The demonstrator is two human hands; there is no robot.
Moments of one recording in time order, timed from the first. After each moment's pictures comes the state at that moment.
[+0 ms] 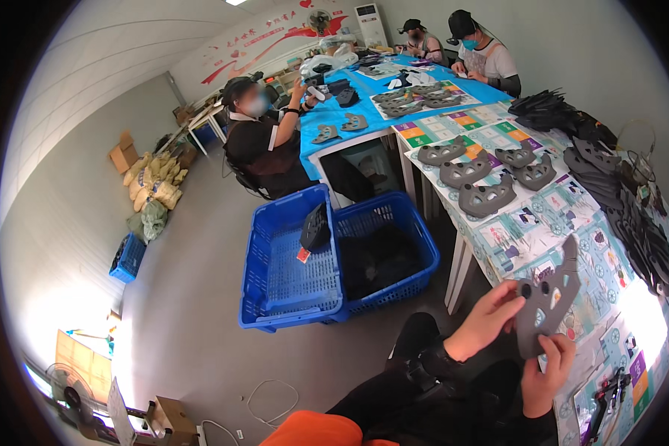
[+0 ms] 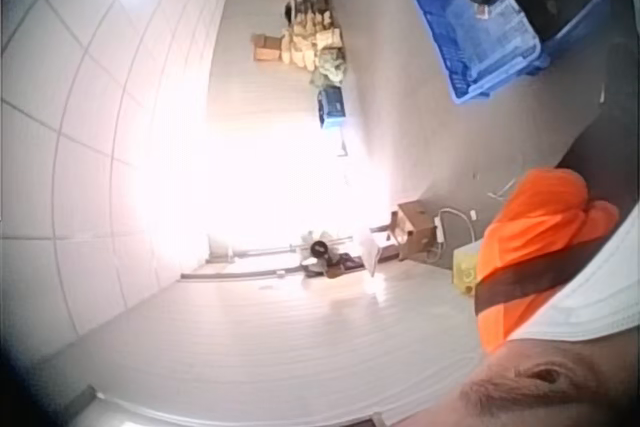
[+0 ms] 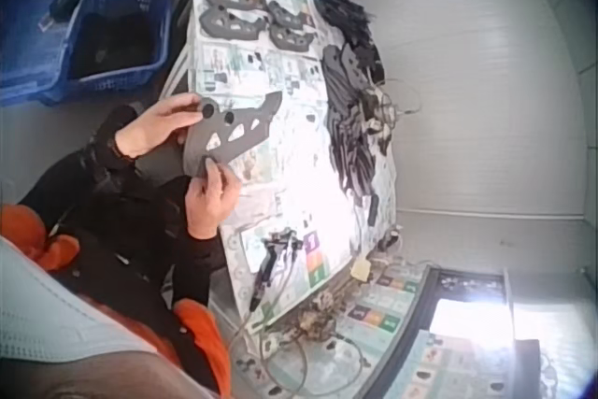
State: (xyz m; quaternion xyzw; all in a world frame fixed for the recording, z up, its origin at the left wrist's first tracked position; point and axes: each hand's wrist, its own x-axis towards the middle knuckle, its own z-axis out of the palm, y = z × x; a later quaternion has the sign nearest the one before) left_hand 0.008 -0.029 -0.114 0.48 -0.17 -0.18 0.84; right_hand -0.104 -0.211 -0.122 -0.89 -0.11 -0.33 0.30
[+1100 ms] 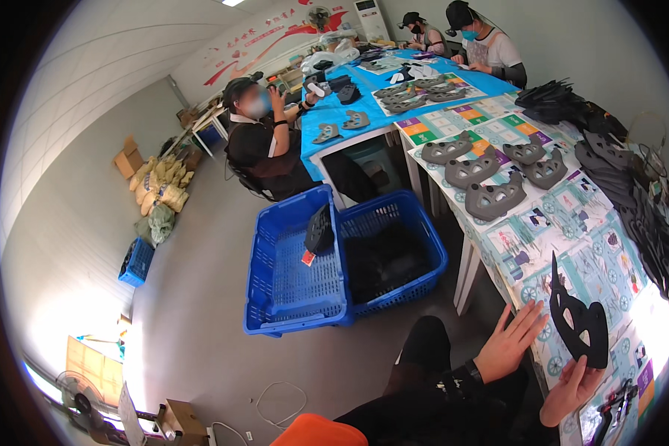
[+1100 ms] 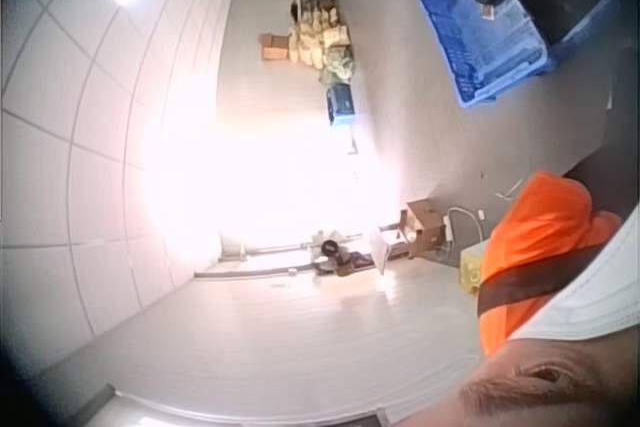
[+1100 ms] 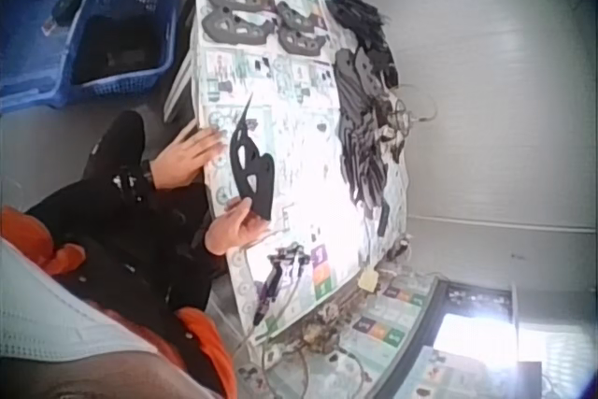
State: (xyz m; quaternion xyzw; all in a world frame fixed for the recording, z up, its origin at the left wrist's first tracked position) left_hand 0.002 -0.078 -0.203 0.84 -0.35 0.21 0.35; right_hand -0.086 -0.240 -0.174 -0.58 0.15 -0.43 0.68
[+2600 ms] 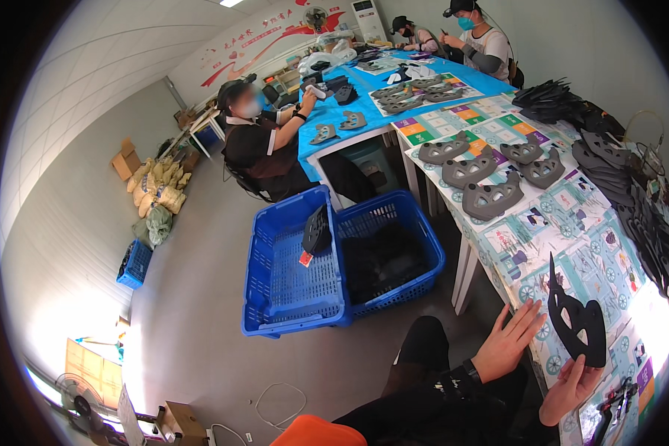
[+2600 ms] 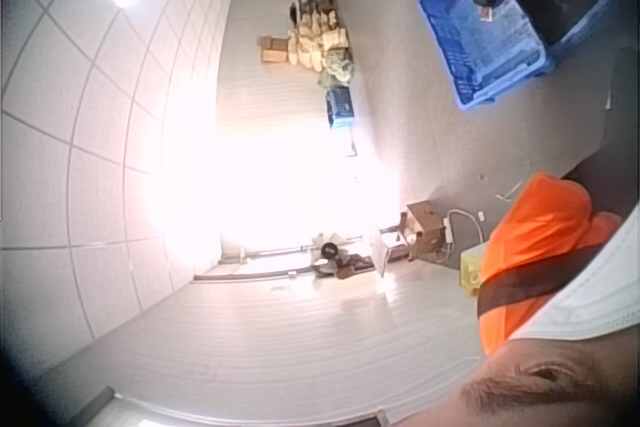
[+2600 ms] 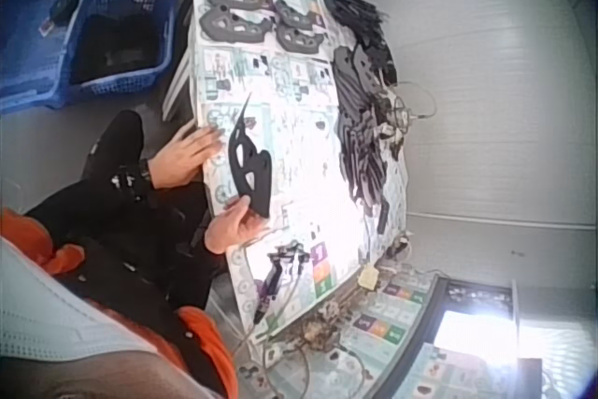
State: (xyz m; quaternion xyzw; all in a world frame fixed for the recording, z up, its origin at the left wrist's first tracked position) left_hand 0.002 -0.077 -0.201 0.85 -0.35 0.20 0.34; right_hand -0.085 -0.239 -0.172 -0.58 0.13 -0.43 0.68
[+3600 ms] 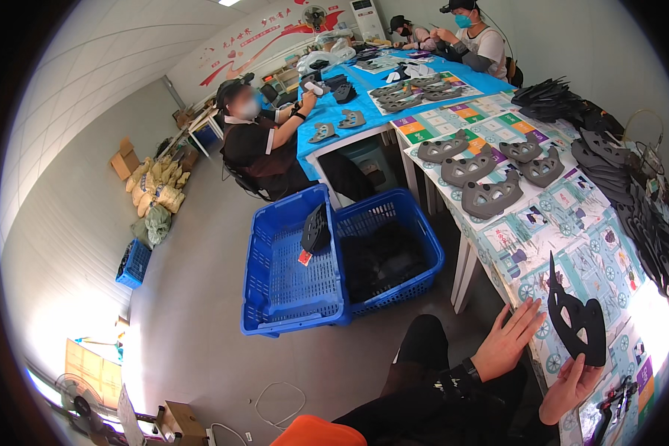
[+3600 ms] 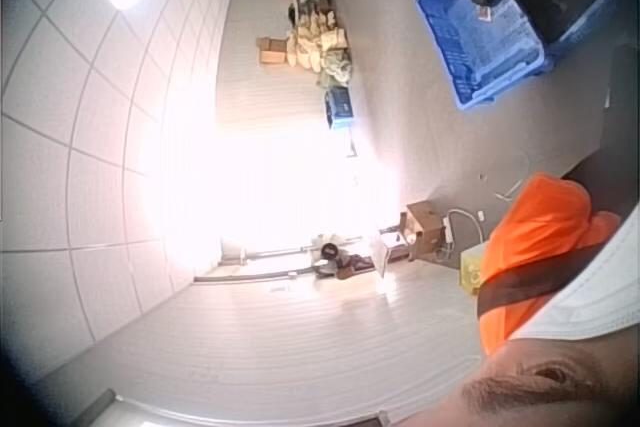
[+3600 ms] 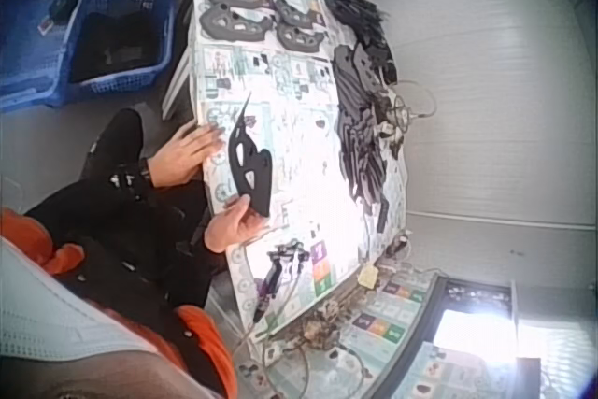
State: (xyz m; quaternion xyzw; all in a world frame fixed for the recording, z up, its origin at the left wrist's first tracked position) left_hand 0.002 -0.076 -0.200 0.85 -0.35 0.19 0.34; right_hand -0.088 -0.241 -0.174 -0.58 0.12 -0.42 0.69
